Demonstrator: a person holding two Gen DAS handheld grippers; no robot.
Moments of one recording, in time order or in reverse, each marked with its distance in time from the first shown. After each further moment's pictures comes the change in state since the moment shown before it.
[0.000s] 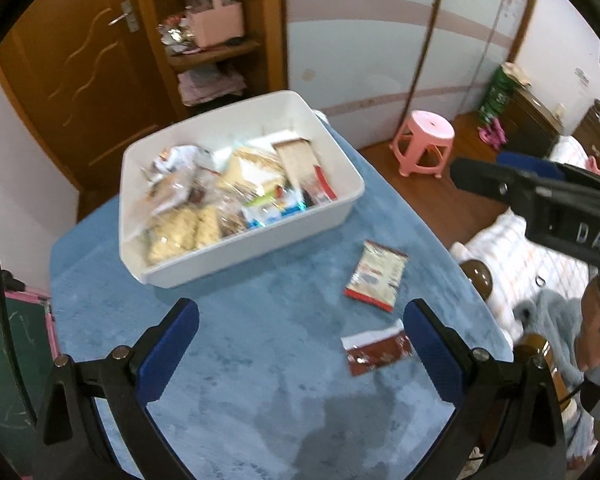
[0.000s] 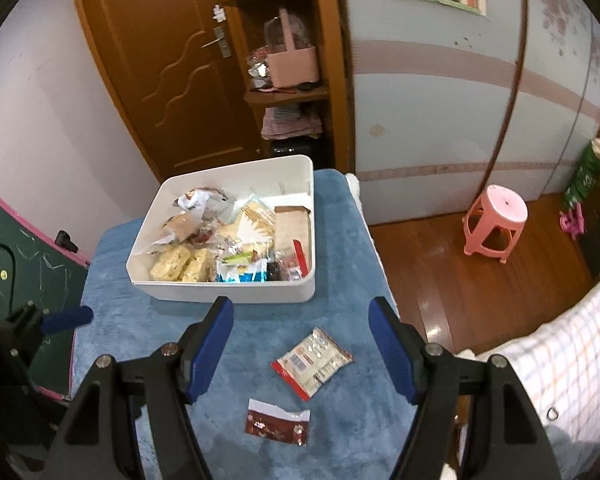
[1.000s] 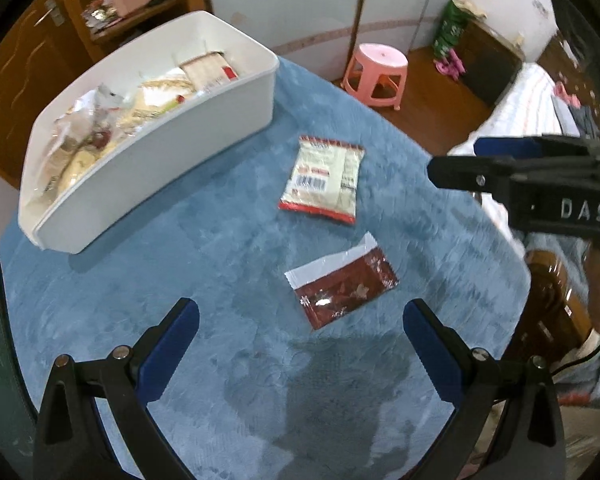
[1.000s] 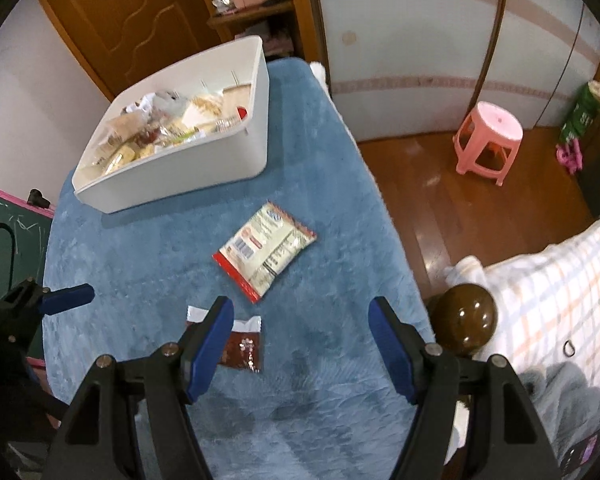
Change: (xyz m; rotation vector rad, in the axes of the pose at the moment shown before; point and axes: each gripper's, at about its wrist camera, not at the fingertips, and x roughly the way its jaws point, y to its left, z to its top) left arm 0.090 -0.053 -0.070 0.188 0.153 -0.097; right arm 0.066 -0.046 -0.101 0.077 0.245 -0.029
